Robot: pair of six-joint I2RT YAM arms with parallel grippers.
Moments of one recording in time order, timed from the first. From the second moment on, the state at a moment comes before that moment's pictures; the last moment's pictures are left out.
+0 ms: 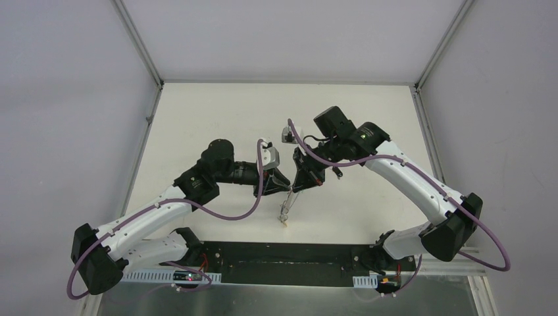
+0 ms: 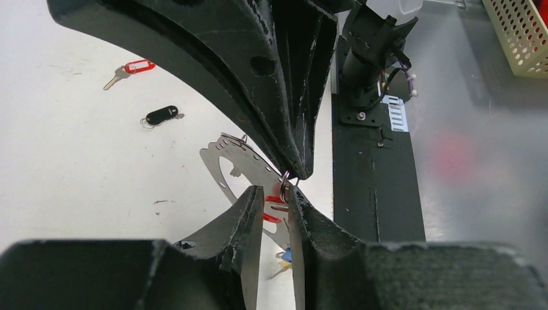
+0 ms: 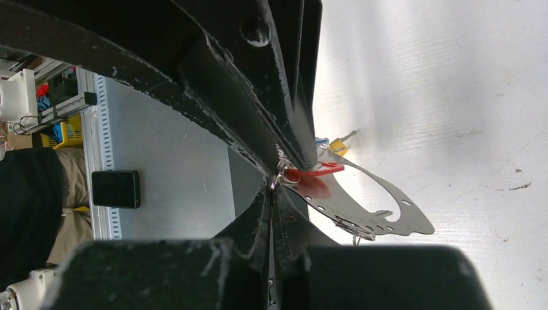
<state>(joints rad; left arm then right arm) -0.80 0.97 0.77 0.05 0.70 0.08 0.77 1.40 1.42 -1.04 -0.80 -0.23</state>
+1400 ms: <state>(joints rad) -0.81 0.86 0.42 0.87 0.52 -0.19 0.75 0.88 0.85 -0.12 -0.74 -0.05</state>
